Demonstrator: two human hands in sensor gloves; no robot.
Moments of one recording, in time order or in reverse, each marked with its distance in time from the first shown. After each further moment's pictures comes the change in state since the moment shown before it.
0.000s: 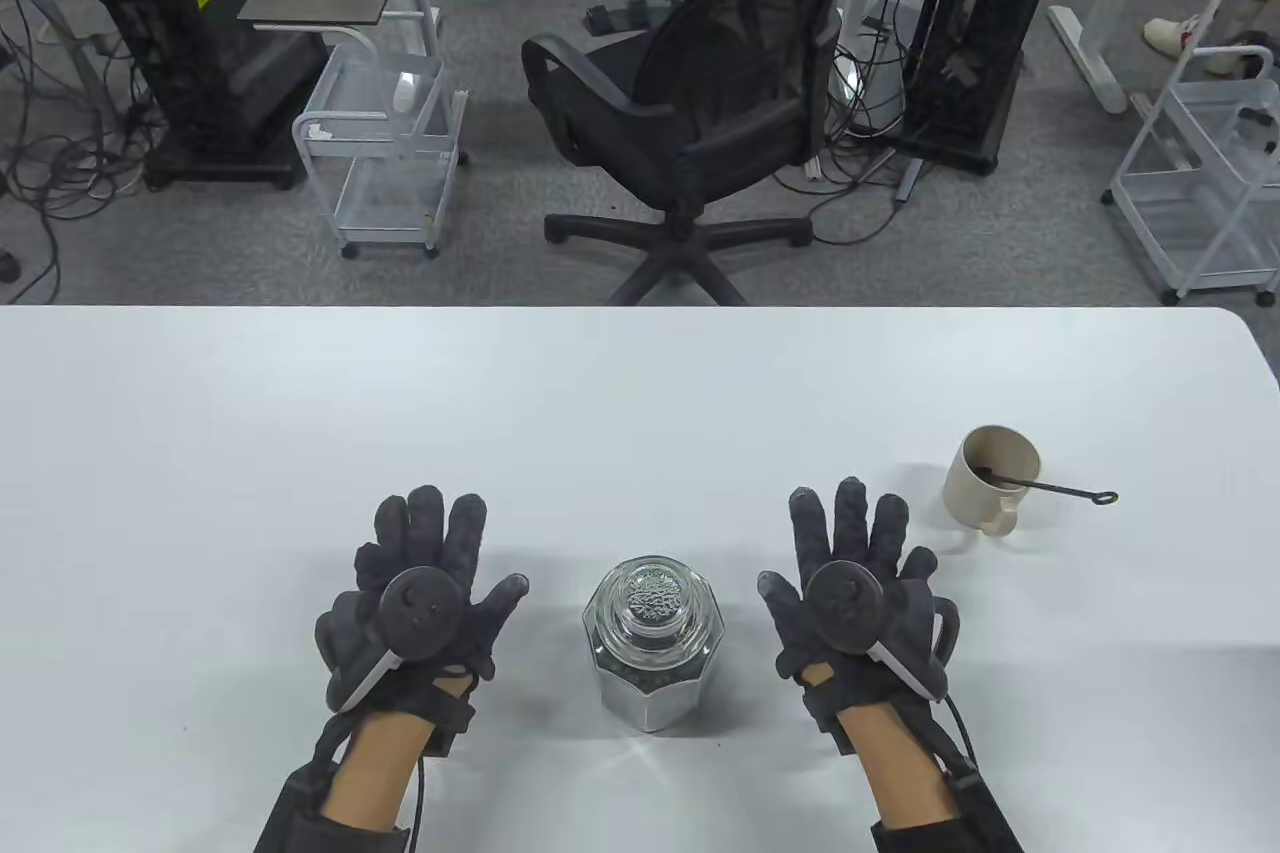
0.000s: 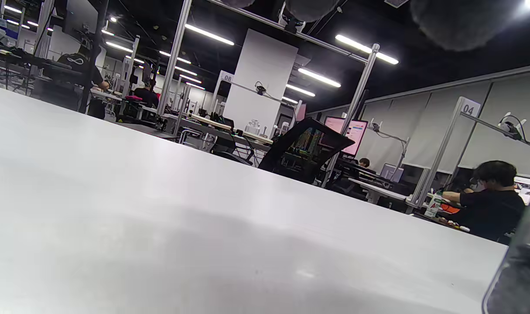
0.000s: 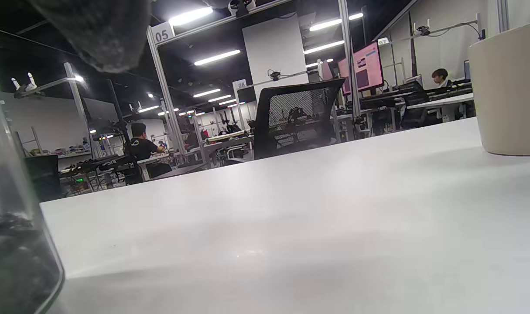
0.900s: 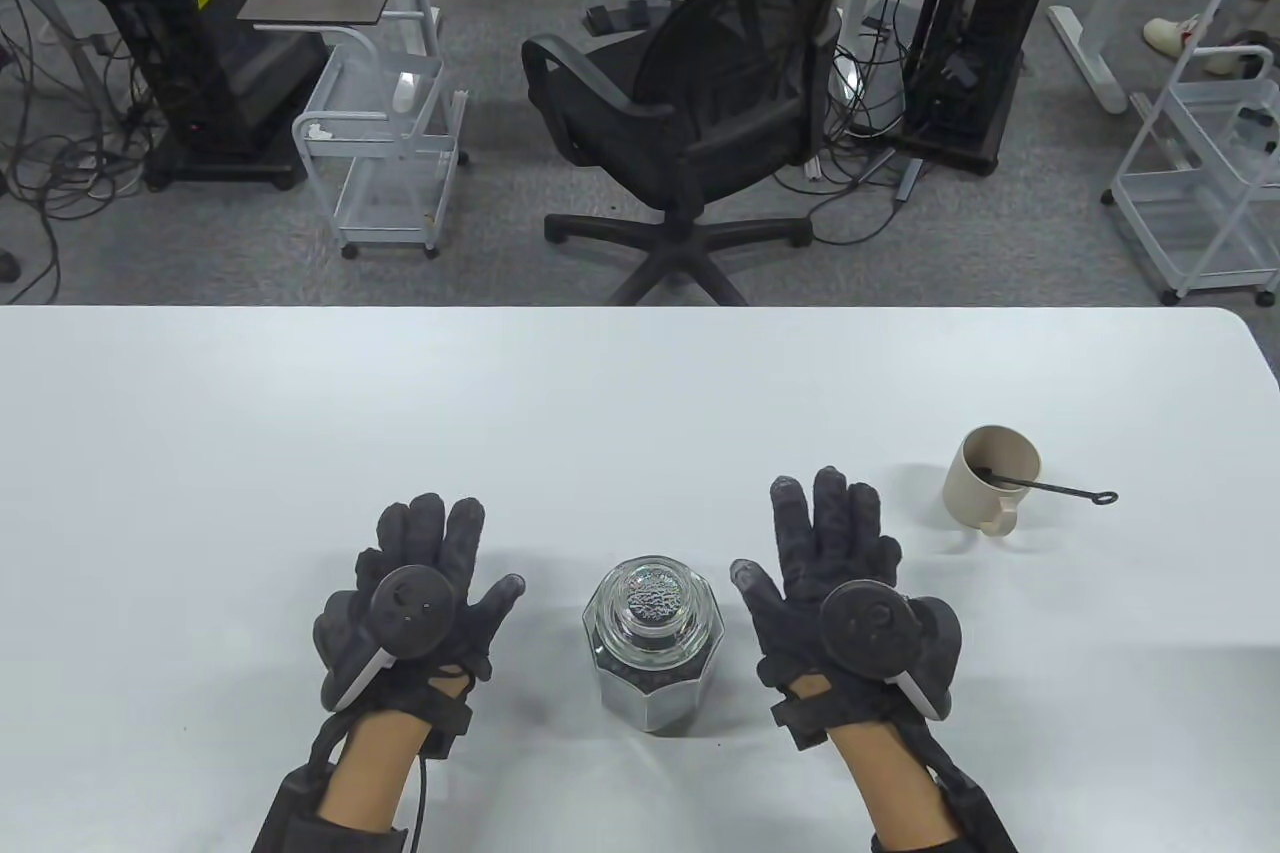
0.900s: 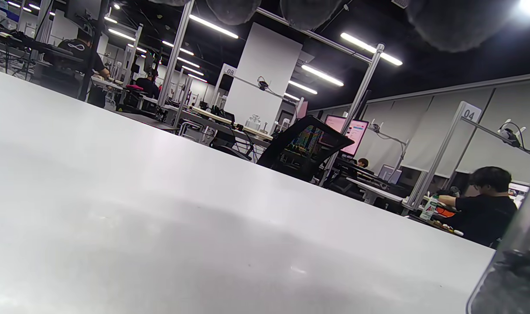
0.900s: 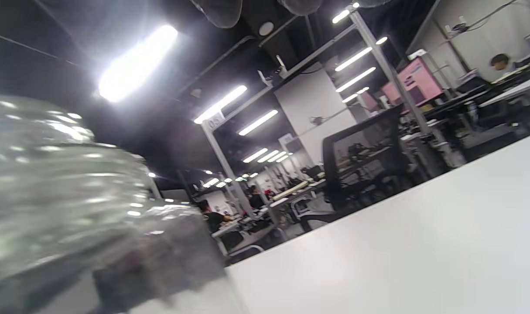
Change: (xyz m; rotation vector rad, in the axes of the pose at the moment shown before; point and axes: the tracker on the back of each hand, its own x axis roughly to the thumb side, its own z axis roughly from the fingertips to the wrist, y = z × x) left_hand -0.003 0.001 0.000 -0.022 0.009 0.045; right_hand 0.040 -0.033 0.018 -0.209 -0.198 -0.357
